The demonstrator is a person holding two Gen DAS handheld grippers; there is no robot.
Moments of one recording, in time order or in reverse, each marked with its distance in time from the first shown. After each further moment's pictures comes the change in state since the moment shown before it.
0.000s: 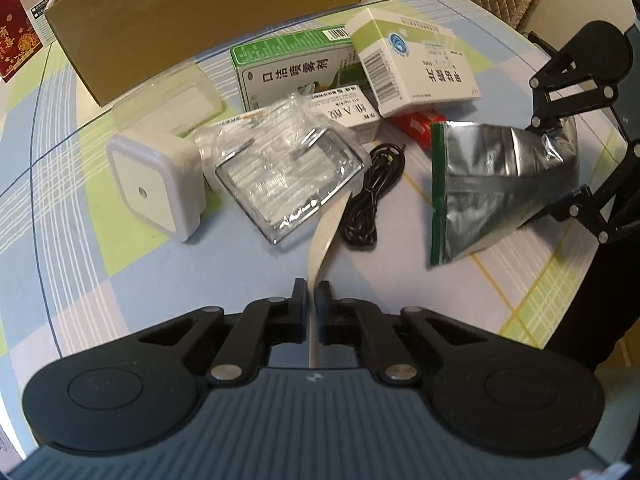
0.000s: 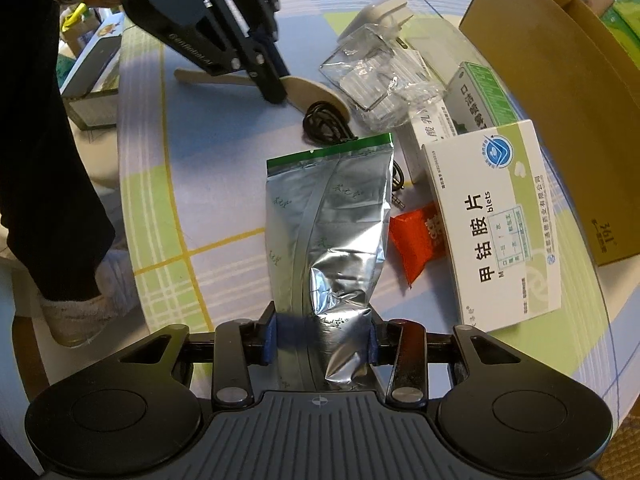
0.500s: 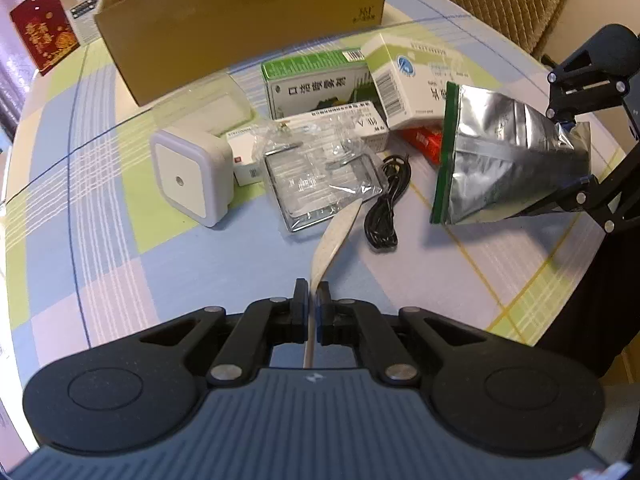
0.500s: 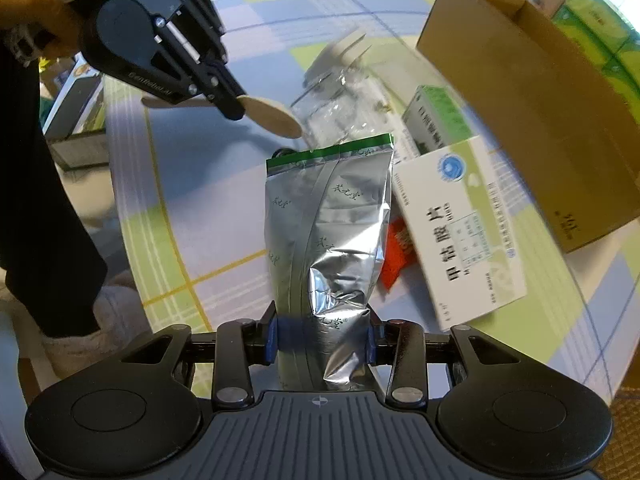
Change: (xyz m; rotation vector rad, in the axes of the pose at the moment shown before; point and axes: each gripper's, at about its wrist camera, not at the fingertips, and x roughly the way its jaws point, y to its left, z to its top) left arm -0.031 -0.004 -0.012 -0.069 -0.054 0.061; right arm -0.032 0.003 -0.002 0.098 -0.074 -0.068
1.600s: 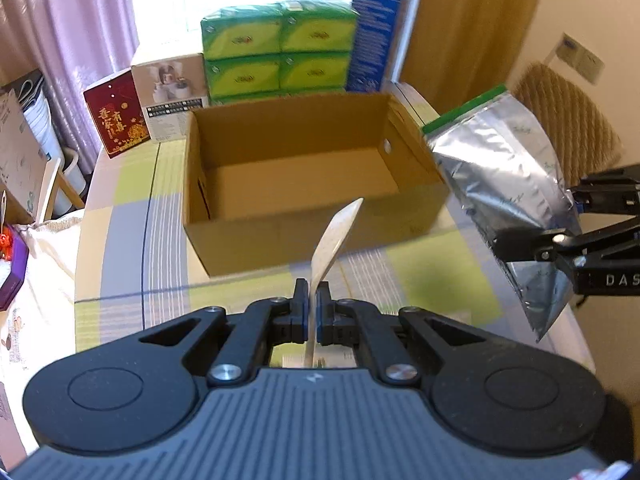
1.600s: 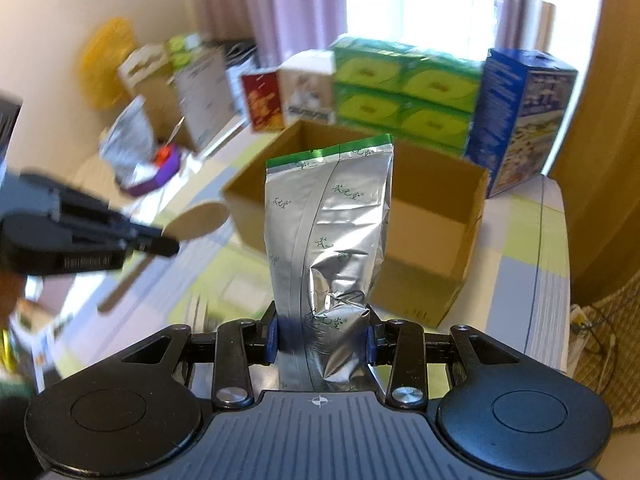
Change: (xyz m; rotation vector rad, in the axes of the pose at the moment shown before) left arm -0.107 0.051 0.179 -0.264 -0.174 0.062; right arm -0.144 -0.156 0.109 0.560 -0.310 -0.052
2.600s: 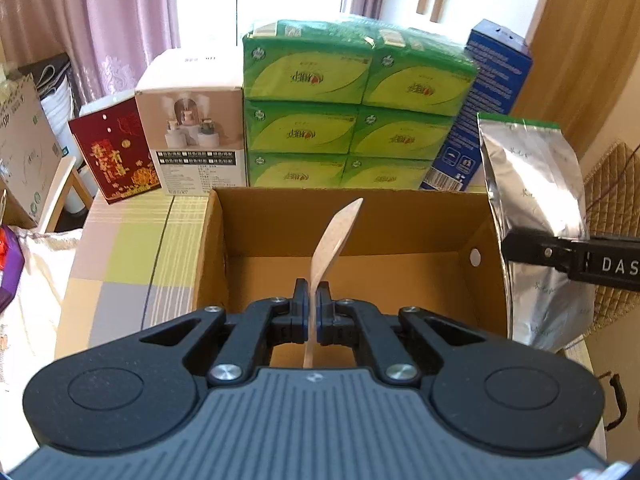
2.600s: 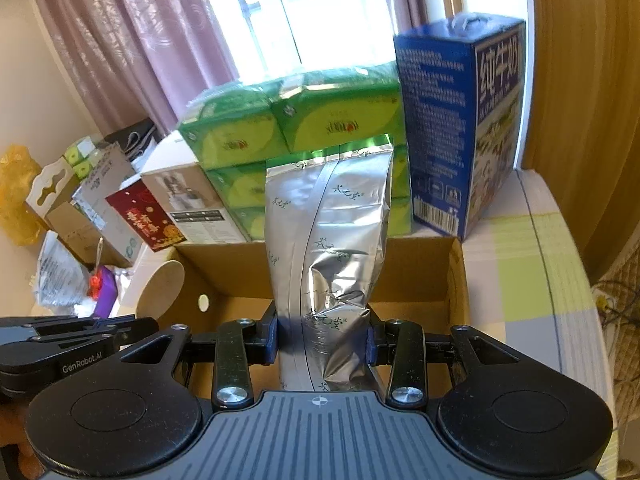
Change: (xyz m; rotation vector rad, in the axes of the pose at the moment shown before) left arm 0.142 0.058 0.121 -0.151 -0.054 0.082; right arm 0.131 -0.113 0.119 0.342 -0.095 -0.073
